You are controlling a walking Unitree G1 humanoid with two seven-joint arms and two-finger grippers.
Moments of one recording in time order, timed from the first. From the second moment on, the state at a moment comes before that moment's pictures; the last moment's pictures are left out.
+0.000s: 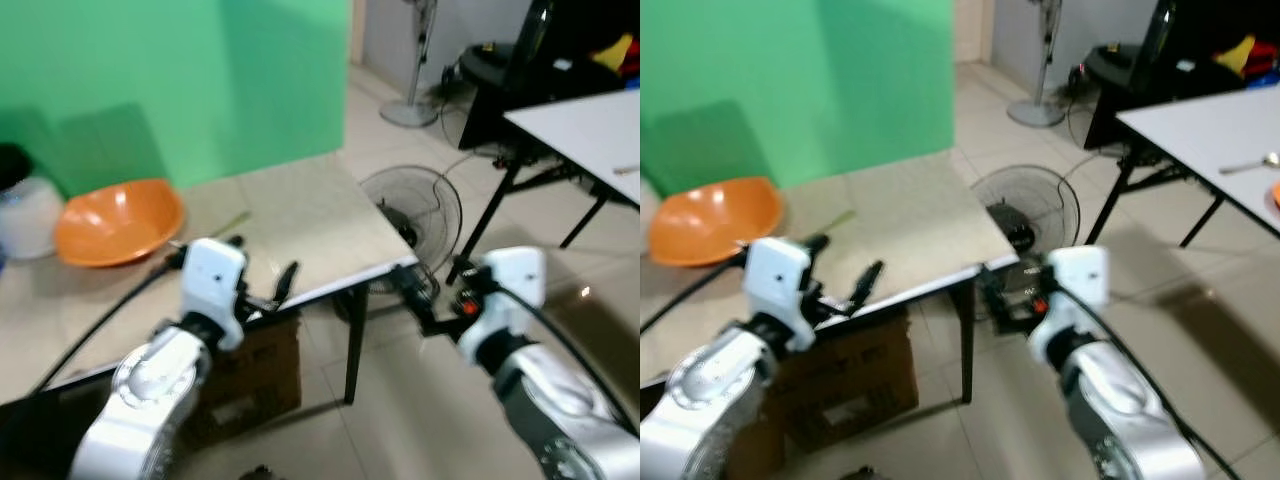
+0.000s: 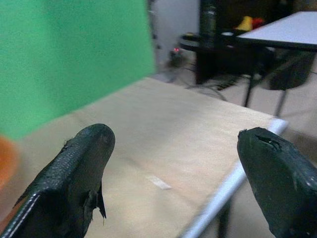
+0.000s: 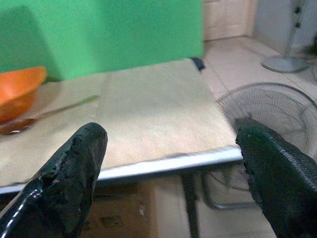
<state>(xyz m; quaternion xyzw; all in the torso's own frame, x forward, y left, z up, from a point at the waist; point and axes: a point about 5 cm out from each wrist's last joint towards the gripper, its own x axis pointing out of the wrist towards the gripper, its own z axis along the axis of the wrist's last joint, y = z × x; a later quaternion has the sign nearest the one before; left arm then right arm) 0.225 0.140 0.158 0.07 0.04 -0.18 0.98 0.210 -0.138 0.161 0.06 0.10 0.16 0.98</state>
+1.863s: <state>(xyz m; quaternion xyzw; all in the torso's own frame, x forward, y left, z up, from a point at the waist) 0.229 0.149 0.160 0.05 0.03 -0.15 0.99 0.221 -0.132 0.165 0.03 0.09 0.19 0.98</state>
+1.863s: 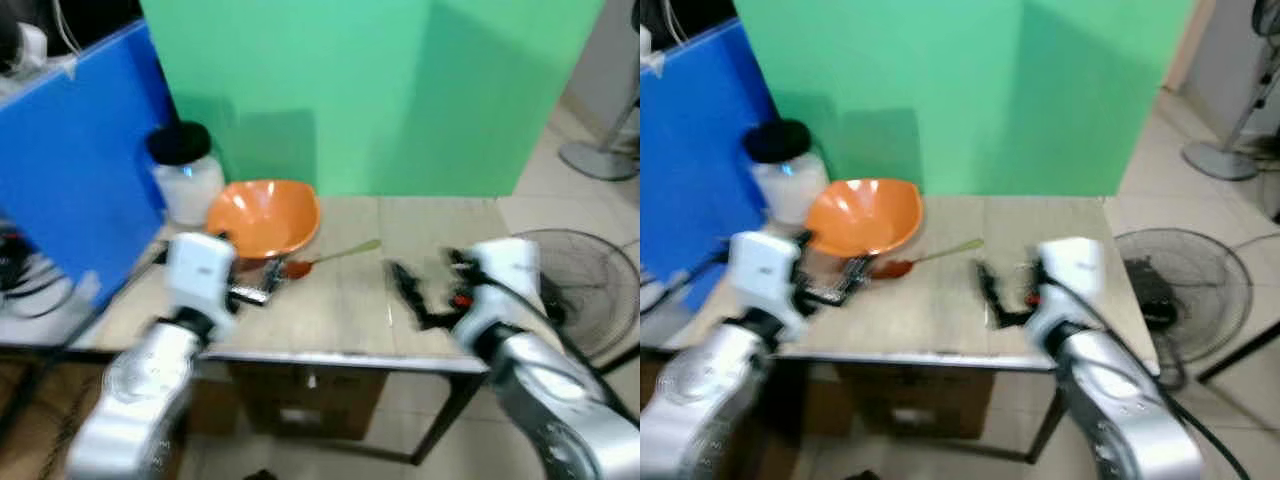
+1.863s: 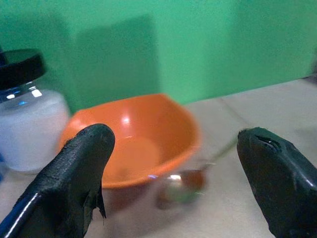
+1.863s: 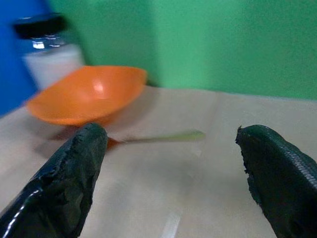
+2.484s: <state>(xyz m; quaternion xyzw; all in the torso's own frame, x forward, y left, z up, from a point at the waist) 0.223 0.121 0.158 0.05 0.03 -0.22 0.97 0.244 -0.160 0.159 -0.06 0.11 0.25 0.96</state>
